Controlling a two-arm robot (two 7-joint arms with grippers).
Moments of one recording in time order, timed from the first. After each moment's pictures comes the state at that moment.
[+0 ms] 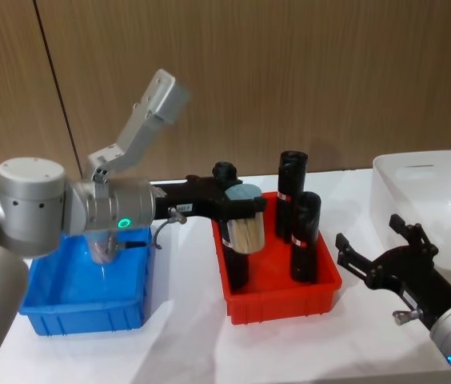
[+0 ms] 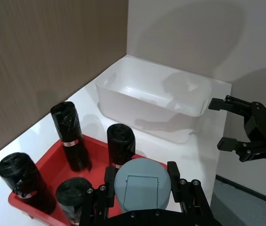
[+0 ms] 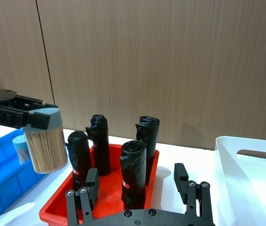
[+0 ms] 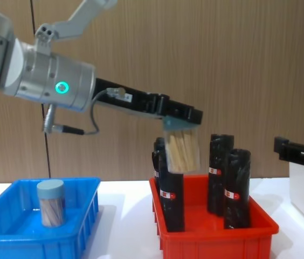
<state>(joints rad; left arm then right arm) -0.74 0.25 0.37 -1.21 -0.25 0.54 -0.87 -0.01 0.34 -0.23 -1.77 0.29 0.03 0.07</state>
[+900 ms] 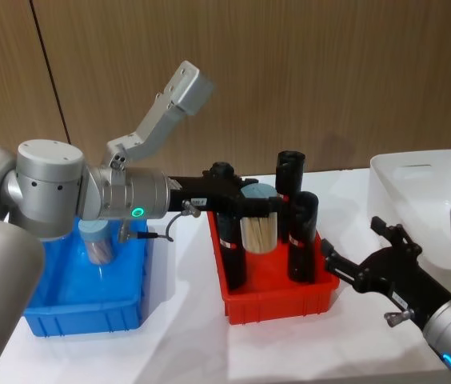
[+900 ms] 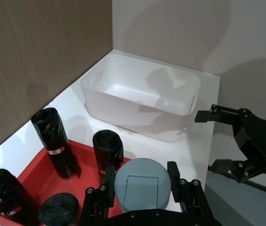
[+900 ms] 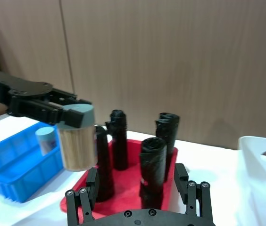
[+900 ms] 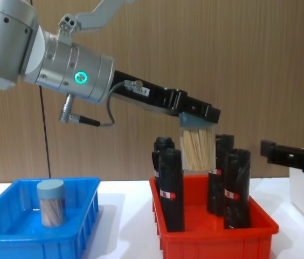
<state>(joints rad) -0.81 0.21 0.40 -1.15 -0.20 0.56 -0.93 0.01 0.35 -0.22 -1.77 0.31 0.08 0.17</state>
